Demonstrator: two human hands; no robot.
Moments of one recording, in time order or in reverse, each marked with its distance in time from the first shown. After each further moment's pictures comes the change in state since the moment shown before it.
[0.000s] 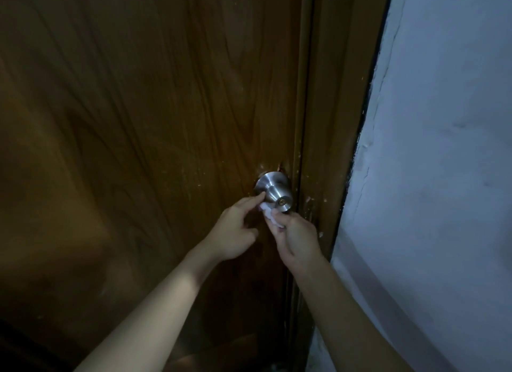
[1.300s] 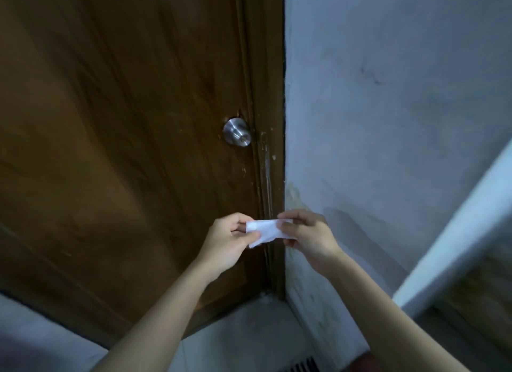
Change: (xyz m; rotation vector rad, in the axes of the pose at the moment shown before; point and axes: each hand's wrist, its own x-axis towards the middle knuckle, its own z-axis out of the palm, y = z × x) left_hand -0.201 0.042 0.067 -0.240 -0.018 -0.213; right_hand -0.211 0.043 -0.100 -0.698 0.112 -0.230
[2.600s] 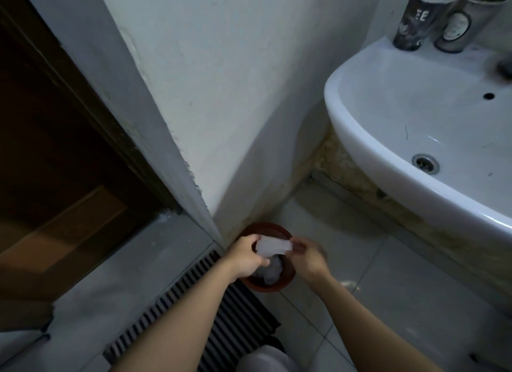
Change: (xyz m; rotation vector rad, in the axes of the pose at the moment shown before) left_hand -0.122 -0.159 0.414 0.218 -0.745 -0.412; right_hand -0.179 0.315 -0.297 -0.332 0.502 0.499
